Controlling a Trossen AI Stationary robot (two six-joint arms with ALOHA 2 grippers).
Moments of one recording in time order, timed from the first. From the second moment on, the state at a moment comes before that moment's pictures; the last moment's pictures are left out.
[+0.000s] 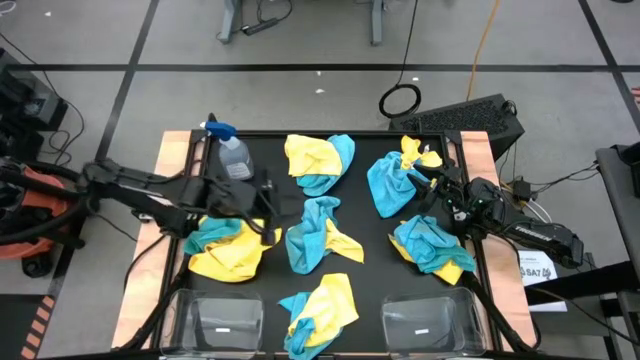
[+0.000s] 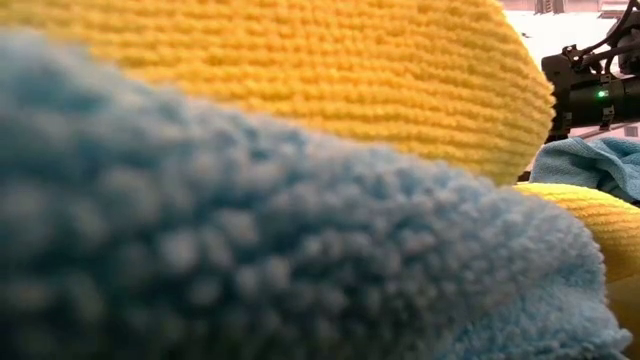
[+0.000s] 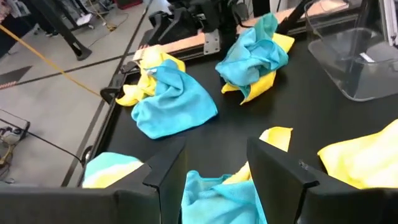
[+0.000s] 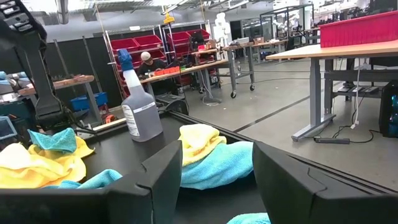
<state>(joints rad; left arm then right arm) -0.19 1.24 1.12 -0.36 -0.31 0.17 -0.40 0.02 0.02 0.05 0.18 0.20</state>
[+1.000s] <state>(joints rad) -0.16 1.86 1.37 -0.41 -0.13 0.15 -0.40 0.02 0.02 0.05 0.18 0.20</state>
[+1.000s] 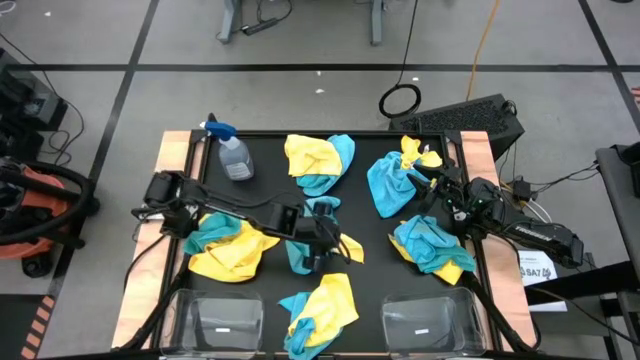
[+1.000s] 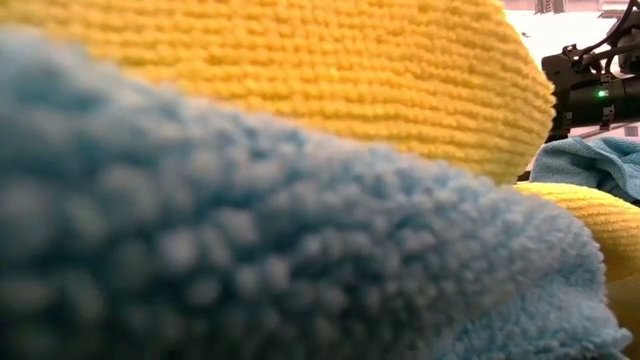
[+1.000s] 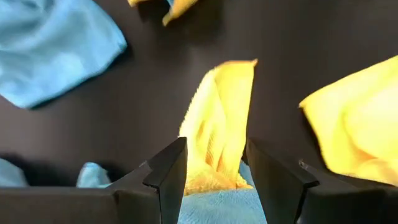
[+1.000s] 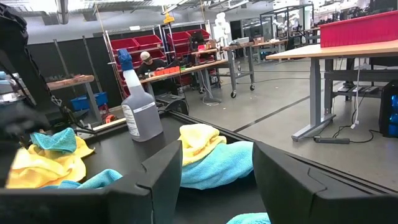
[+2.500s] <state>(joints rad) -0.15 2.09 2.21 -1.18 -0.46 0.30 -0.40 0.02 0.02 0.05 0.18 0.20</state>
